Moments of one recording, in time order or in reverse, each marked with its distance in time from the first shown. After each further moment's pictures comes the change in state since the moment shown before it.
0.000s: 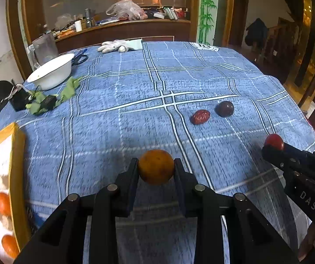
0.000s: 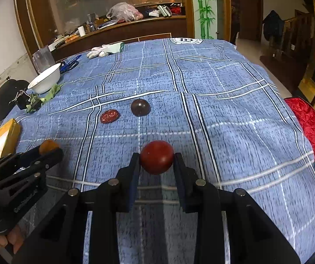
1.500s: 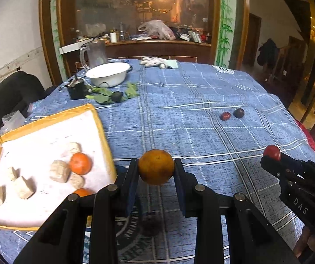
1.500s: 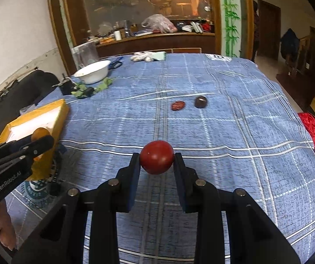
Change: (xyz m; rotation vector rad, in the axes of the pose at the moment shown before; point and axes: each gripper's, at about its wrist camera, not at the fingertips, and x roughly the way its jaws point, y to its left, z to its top) left arm -0.102 0.075 -0.048 -0.089 -0.114 0.082; right arm -0.073 0.084 -0.046 -0.114 -0.081 0.111
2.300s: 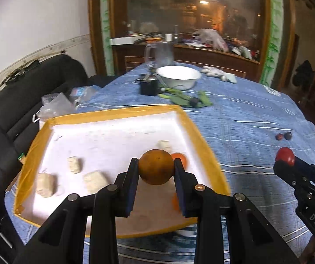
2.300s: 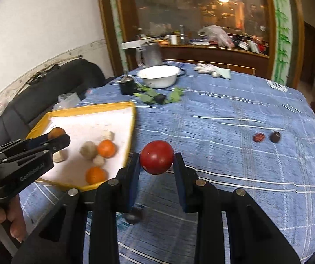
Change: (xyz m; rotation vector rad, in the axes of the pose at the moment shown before) left arm -0.028 0.113 -0.007 -0.175 -0.015 0.208; right arm 0.006 0.125 0.022 -0.183 -0.028 0.217
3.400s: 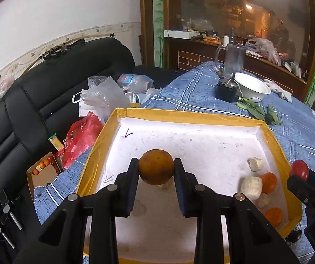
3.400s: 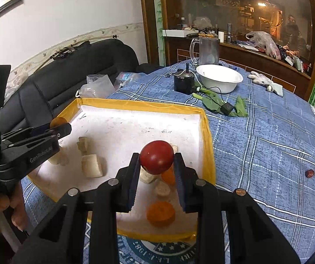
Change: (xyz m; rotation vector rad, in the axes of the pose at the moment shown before) left arm 0.026 0.116 0.010 -0.165 0.034 0.202; right arm 0.069 0.103 0.031 -0.164 0.075 0.124
